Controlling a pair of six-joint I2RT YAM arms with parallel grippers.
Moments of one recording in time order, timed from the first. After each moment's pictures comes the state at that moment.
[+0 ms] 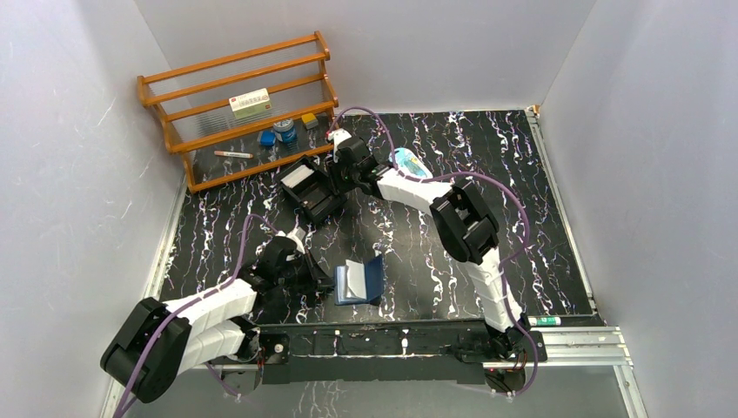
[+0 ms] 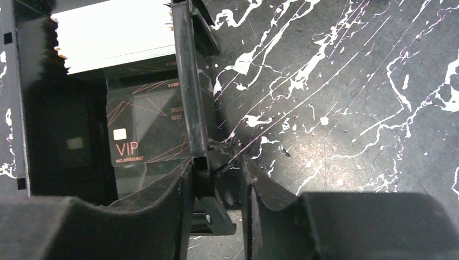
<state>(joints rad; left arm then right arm) -0.56 1.07 0.22 0.05 0.30 -0.93 0.77 2.24 1.74 -0.13 -0.04 0.21</state>
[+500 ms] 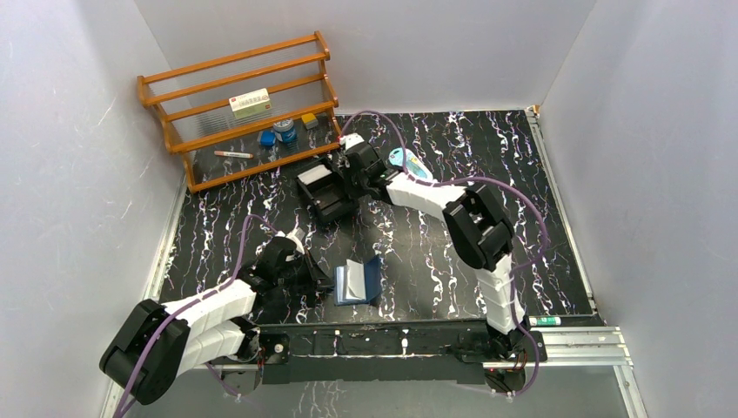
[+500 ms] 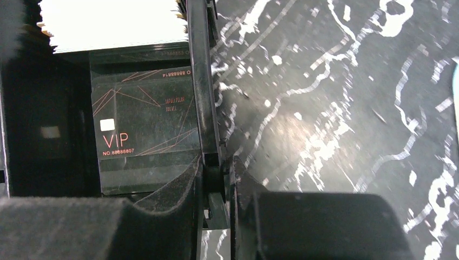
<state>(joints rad) -0.56 1.05 0.22 0.03 0.30 -0.92 0.77 2.13 1.60 -0.17 0.07 0.24</state>
